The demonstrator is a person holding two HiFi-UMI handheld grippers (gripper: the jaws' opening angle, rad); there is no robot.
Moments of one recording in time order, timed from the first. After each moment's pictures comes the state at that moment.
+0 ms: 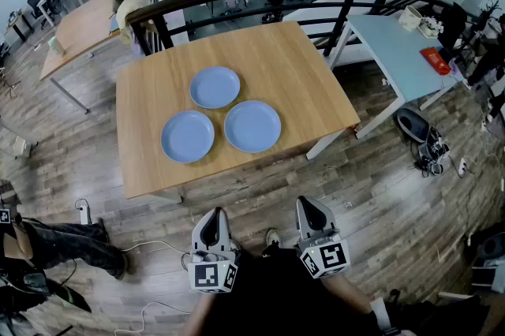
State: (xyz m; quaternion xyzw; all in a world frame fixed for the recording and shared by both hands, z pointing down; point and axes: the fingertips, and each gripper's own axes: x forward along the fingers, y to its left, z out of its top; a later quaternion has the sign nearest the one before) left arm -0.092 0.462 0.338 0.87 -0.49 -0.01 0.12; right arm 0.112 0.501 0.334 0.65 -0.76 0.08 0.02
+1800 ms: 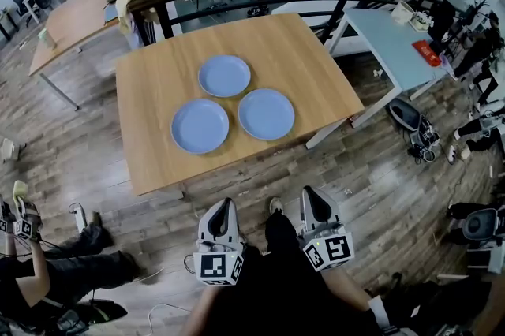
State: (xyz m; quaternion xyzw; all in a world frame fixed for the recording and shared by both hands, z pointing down) left arm -0.167 0.443 0.364 0.89 -0.43 0.00 0.14; right arm 0.022 0.489 0.333 0.69 -0.72 0.07 0.02
